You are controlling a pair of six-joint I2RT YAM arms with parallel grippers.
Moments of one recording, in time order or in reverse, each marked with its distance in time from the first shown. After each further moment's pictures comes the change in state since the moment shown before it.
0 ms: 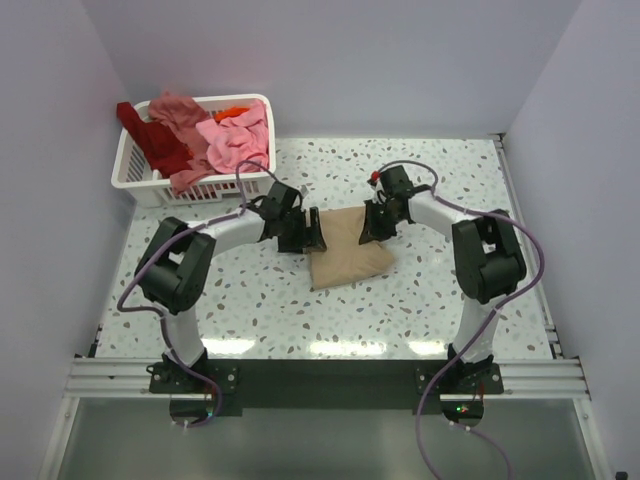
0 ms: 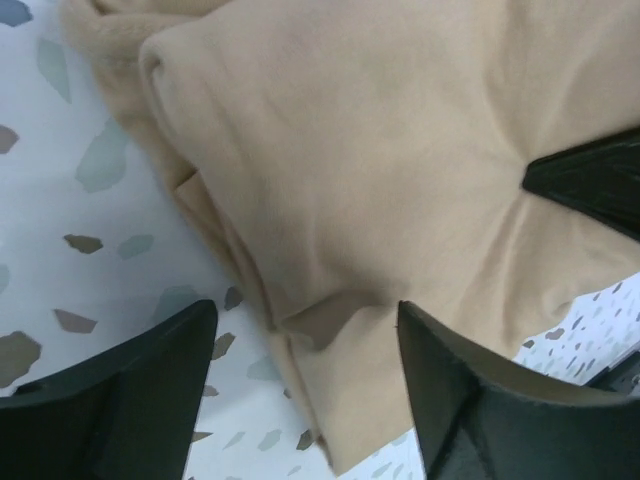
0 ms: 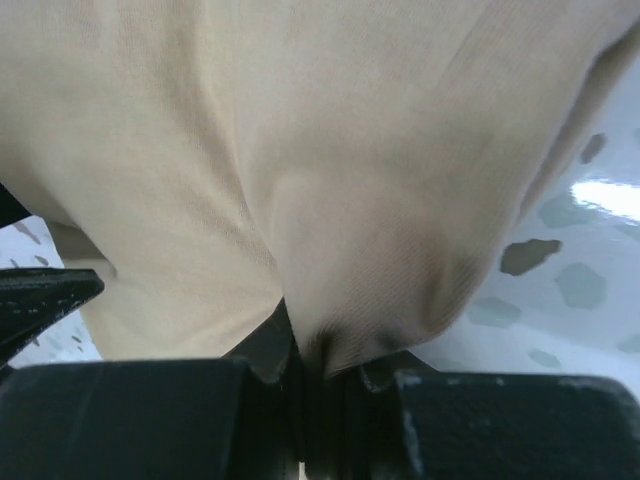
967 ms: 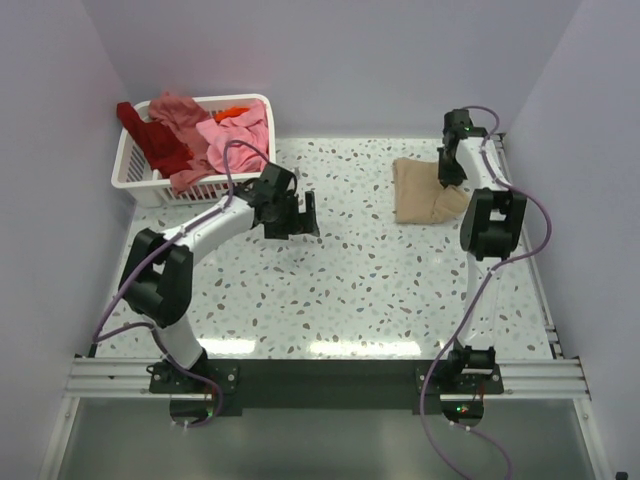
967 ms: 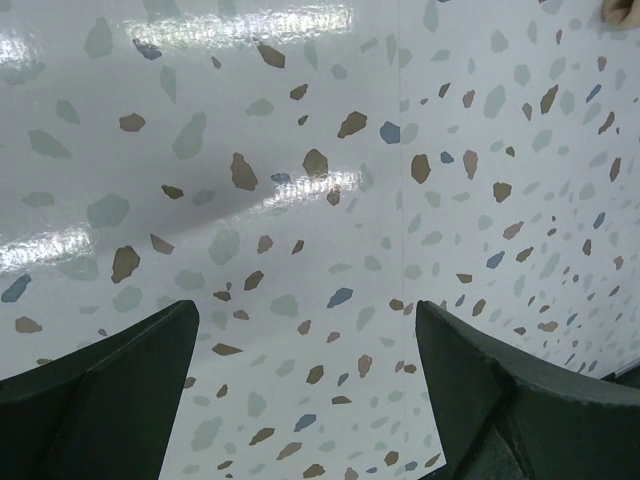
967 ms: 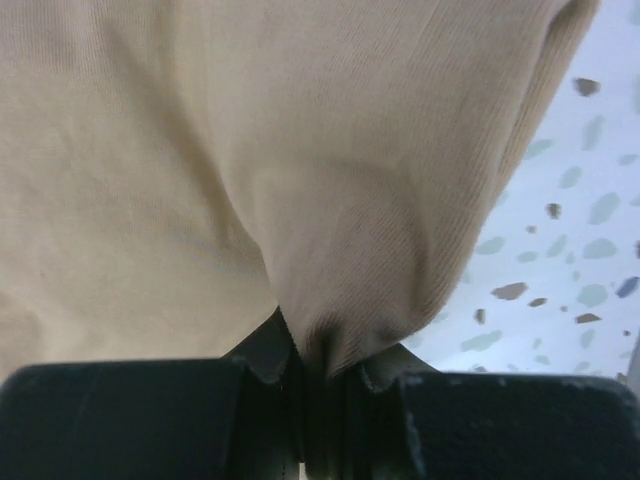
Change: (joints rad) left arm 0.013 -0.129 0.127 -0.258 -0.102 0.051; right arm -0.346 0.443 0.892 -0.463 0.535 -0.278
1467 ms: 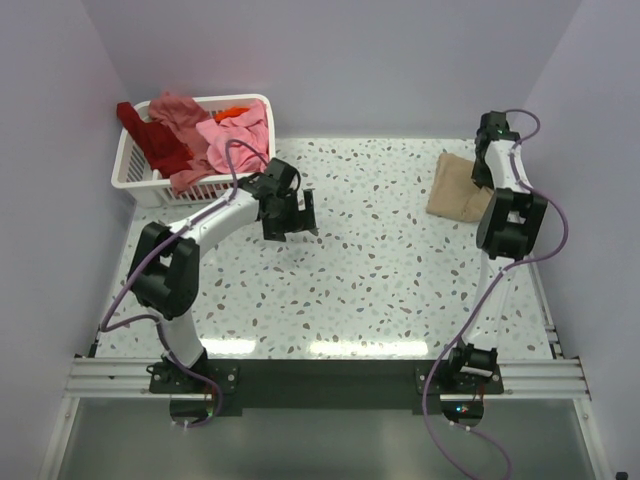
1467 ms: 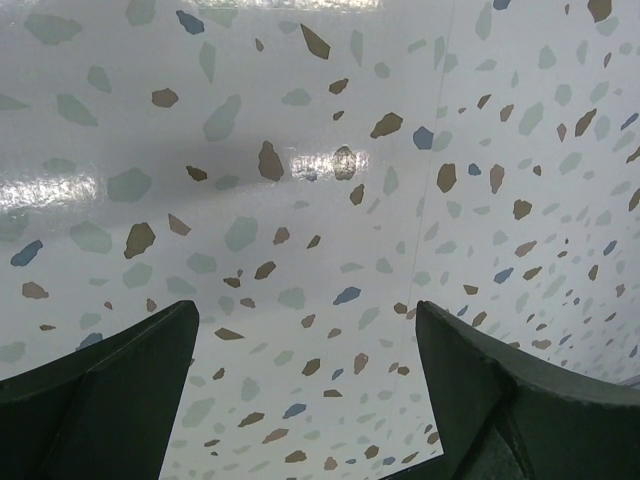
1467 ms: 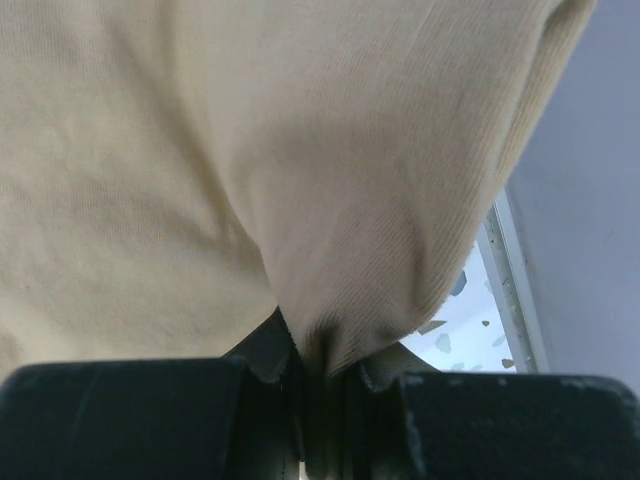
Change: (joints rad) left arm 0.004 0.067 0.103 -0.131 -0.051 -0.077; right arm -0.187 0.042 0.037 0.031 0.156 0.050
